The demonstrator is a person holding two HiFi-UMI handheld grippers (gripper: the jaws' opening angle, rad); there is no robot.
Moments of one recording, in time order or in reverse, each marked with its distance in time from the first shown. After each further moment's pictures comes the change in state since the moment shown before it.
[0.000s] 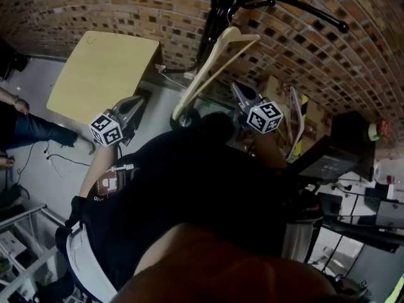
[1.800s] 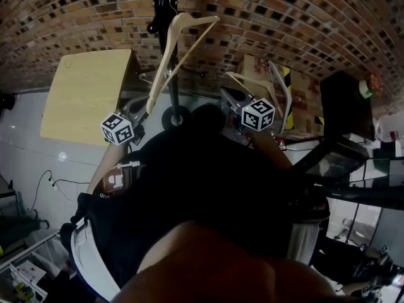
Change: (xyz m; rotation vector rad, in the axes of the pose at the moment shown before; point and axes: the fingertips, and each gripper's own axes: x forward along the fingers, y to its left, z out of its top) left arm 0.094 -0.073 -0.038 0.011 0.068 -0.182; right arm -0.094 0.000 -0.052 0.081 0.087 -0.076
